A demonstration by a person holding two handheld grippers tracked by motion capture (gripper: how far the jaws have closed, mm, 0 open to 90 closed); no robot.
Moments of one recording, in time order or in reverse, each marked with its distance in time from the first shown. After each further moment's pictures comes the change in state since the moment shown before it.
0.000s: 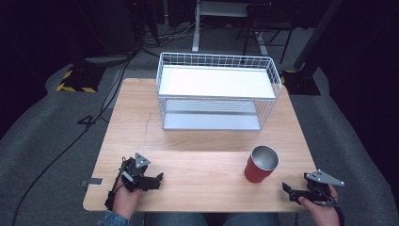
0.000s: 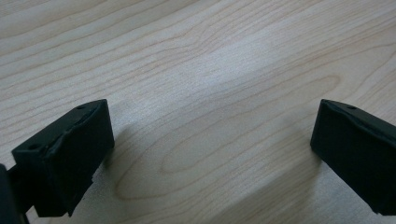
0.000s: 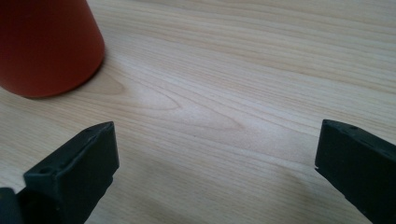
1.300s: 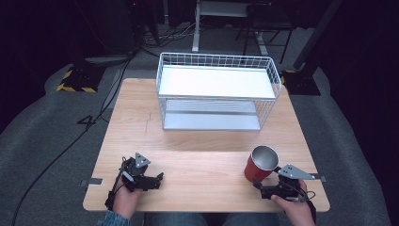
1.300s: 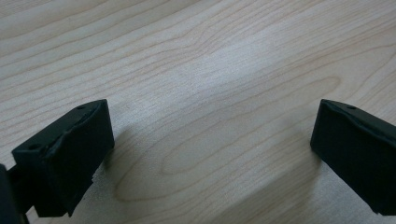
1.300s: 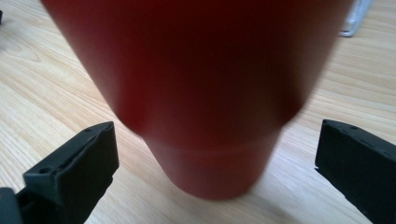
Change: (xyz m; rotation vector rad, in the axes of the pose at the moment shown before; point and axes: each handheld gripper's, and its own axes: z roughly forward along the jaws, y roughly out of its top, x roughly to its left) left arm 0.000 0.000 0.000 0.001 0.001 0.002; right arm 0.077 0.037 0.031 -0.130 0.222 -0.046
